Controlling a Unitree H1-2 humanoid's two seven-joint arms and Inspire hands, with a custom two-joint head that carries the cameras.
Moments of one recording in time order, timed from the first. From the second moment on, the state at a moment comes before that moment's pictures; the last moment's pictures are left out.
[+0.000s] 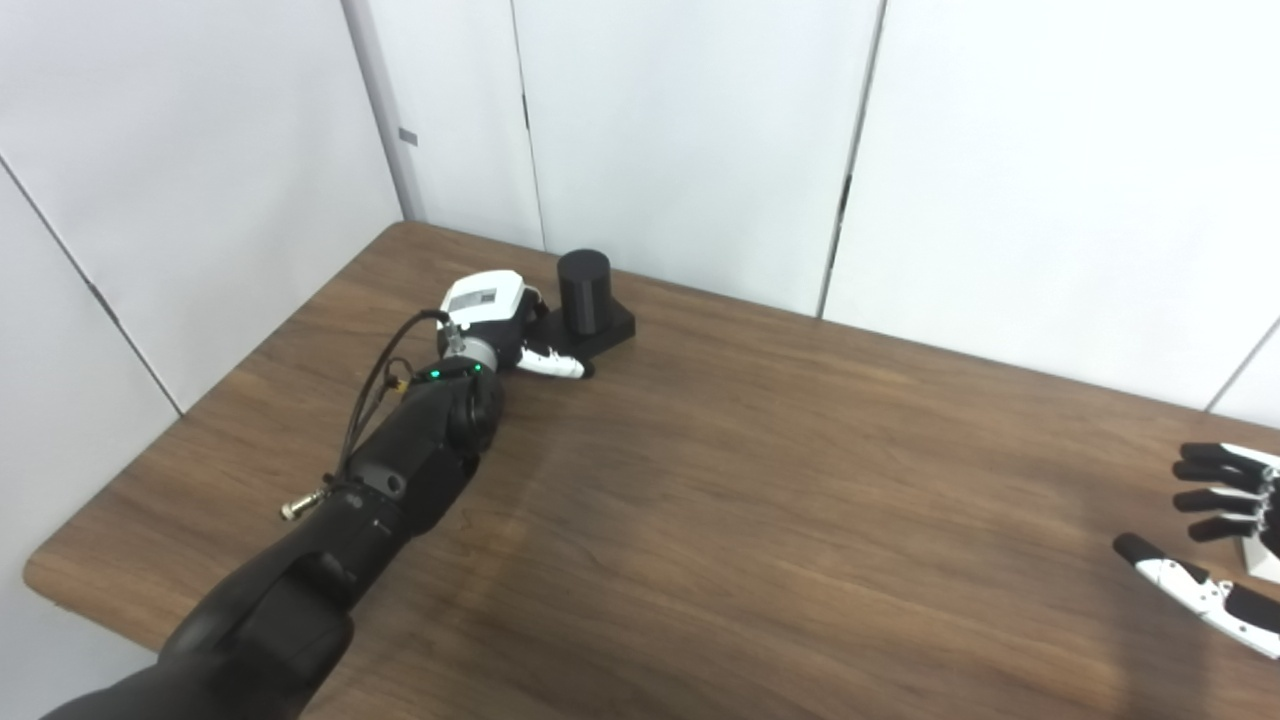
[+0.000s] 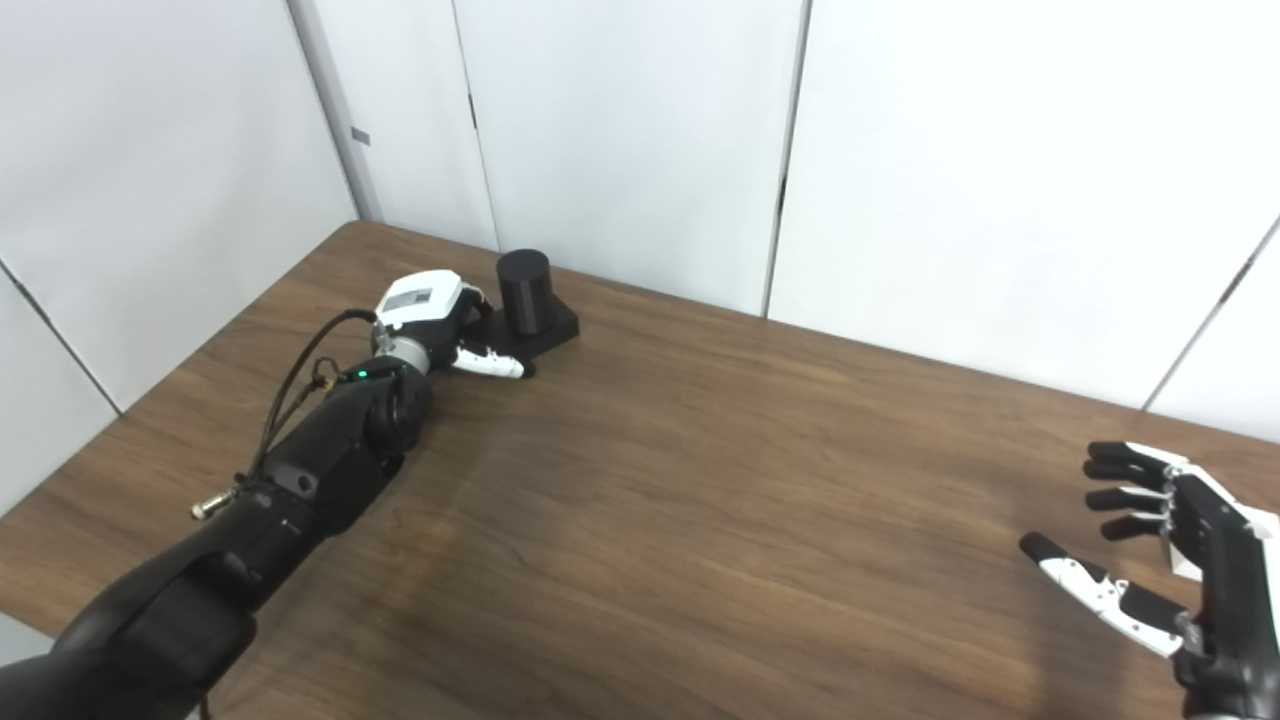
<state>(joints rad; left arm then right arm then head) -0.53 0.53 -0.24 0.50 0.73 0.37 -0.03 -0.08 -0.19 -0.06 -0.24 -0.30 -0.01 -0.03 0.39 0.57</state>
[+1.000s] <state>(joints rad) -0.49 0.60 -0.26 0.46 0.51 -0.09 -0.18 -0.08 -0.19 -0.06 -0.23 -0.30 -0.01 -0.04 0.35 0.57</state>
